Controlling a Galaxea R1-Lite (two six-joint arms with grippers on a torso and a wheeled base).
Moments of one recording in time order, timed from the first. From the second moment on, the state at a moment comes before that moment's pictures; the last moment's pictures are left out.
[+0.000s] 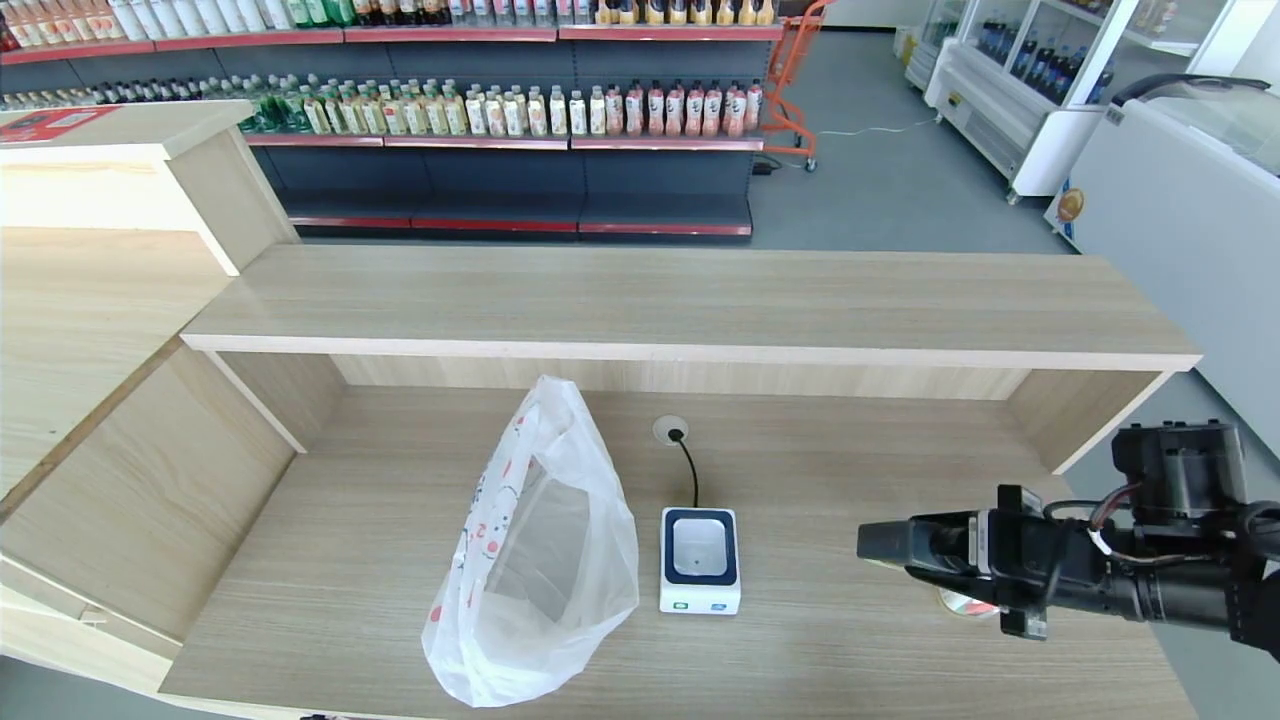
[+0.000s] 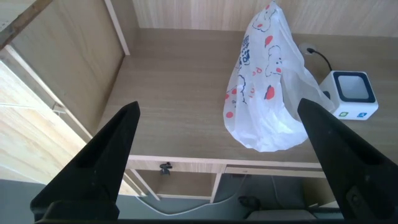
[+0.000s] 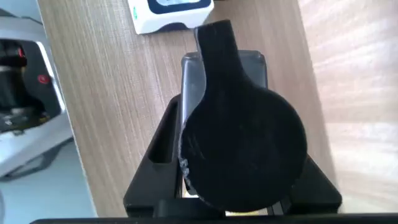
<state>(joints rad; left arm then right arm) 0.00 0.00 0.00 0.00 -0.02 0.00 0.09 1.67 -0.45 -0.60 0.59 -1.33</state>
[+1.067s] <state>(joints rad) 0.00 0.00 0.00 0.00 -0.02 0.00 0.38 1.57 -0.49 0.09 0.95 -2.80</state>
